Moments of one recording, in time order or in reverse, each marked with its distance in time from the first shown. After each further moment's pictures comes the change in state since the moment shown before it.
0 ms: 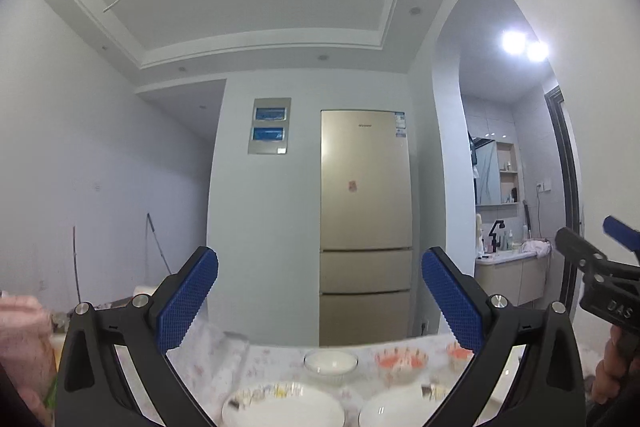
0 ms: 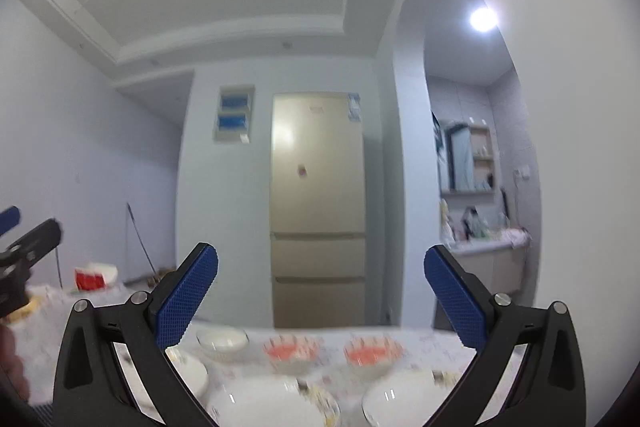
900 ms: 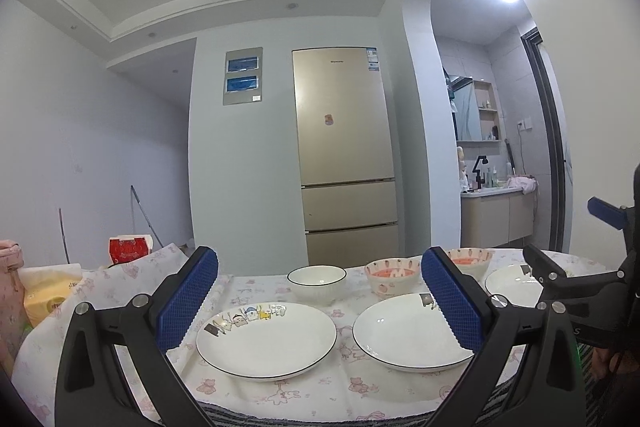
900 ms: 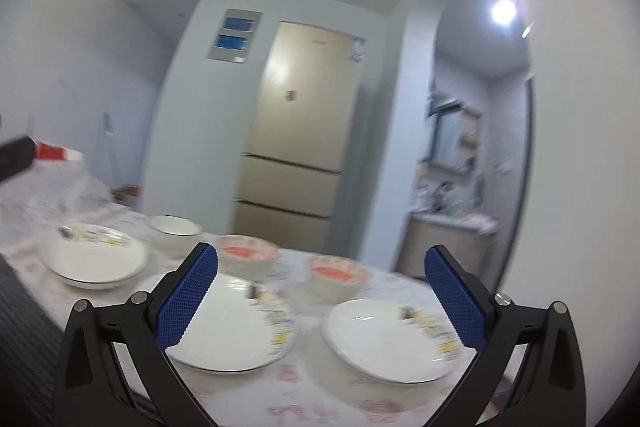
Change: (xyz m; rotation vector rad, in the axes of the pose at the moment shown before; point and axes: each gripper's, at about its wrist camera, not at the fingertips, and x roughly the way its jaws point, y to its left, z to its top) left arm -0.008 -0.016 -0.126 0.078 0.178 -0.069; right arm 0.007 0.015 -0.148 -0.260 0.220 -0.144
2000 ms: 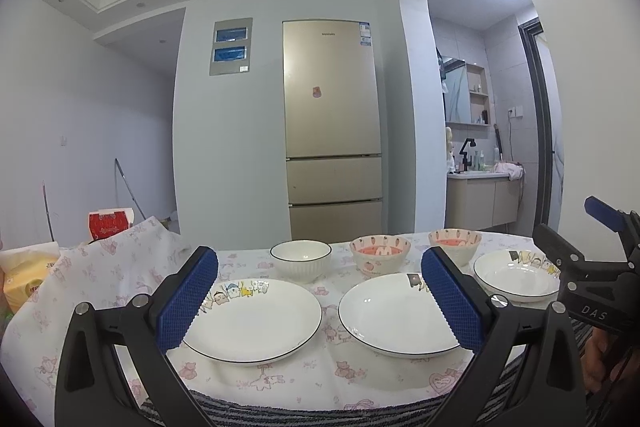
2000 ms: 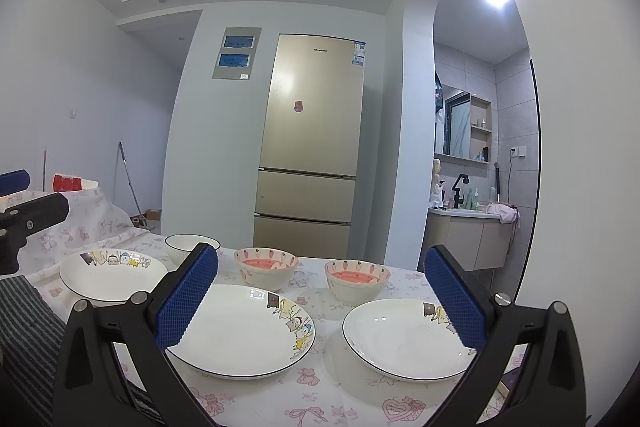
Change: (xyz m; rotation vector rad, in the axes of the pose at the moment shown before) left arm 0.015 0.002 -0.004 -0.036 0.095 -0.062; right arm 0.000 -0.024 -0.003 0.139 -0.012 0.125
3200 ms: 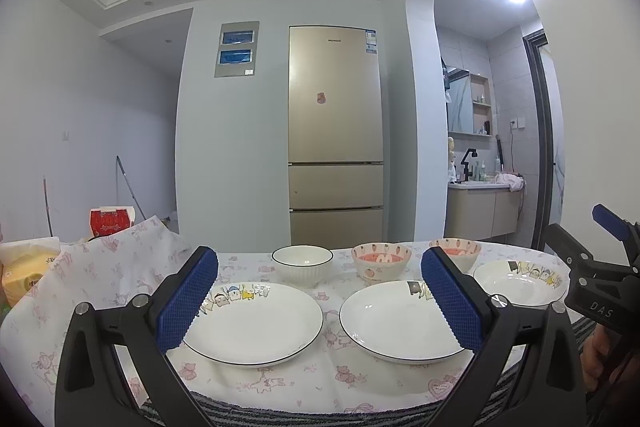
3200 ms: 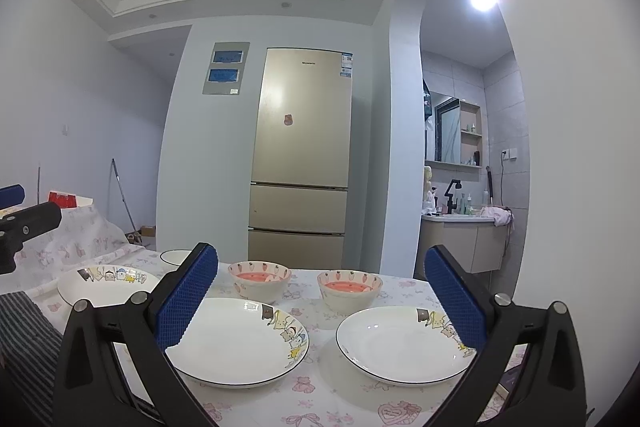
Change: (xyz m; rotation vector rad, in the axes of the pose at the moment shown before) left arm -0.002 0.005 0.001 -0.029 -0.018 0.004; right arm -0.010 -0.010 0.001 0.036 -0.044 -0.029
